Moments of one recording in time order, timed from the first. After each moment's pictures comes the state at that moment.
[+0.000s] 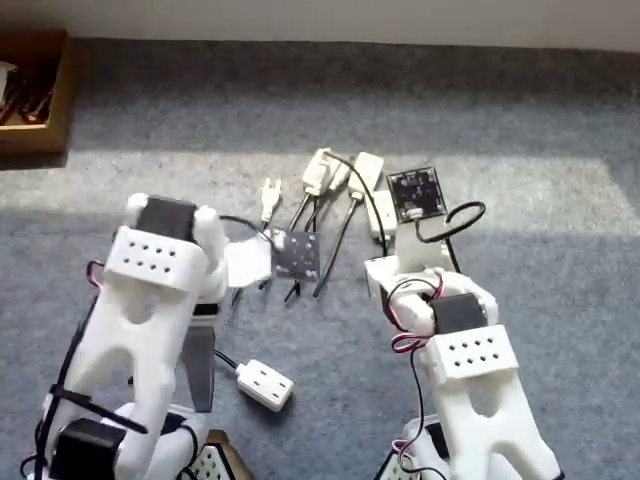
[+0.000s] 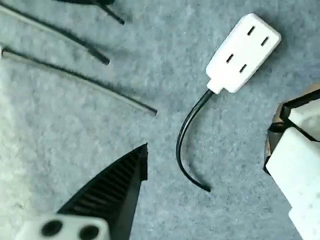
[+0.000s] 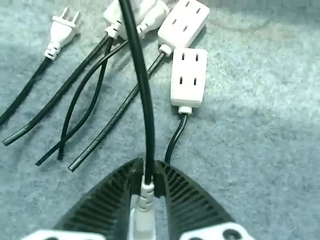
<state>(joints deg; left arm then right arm) 9.5 -25.0 32.2 91.3 -71.3 -18.0 -47.7 58.2 47.7 3.3</state>
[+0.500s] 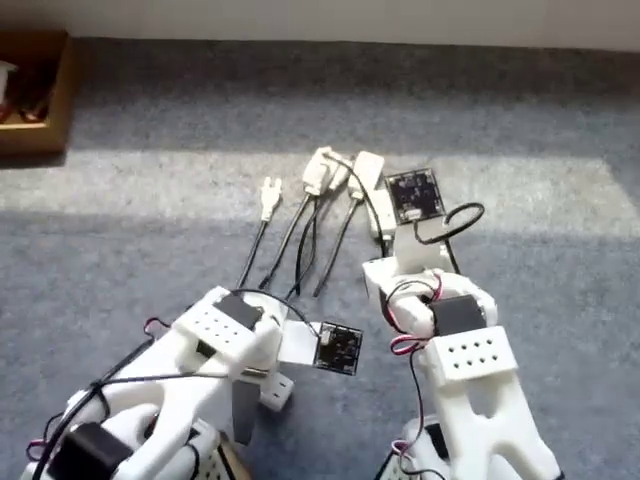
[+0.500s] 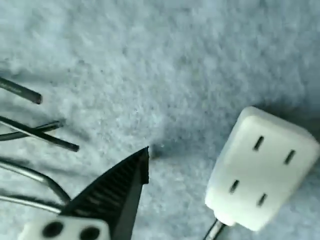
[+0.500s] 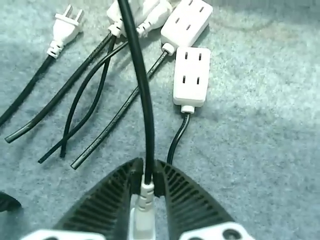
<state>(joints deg) 25.3 -26.0 65.4 47.6 -66.7 -18.6 -48.1 58.2 47.7 3.3</state>
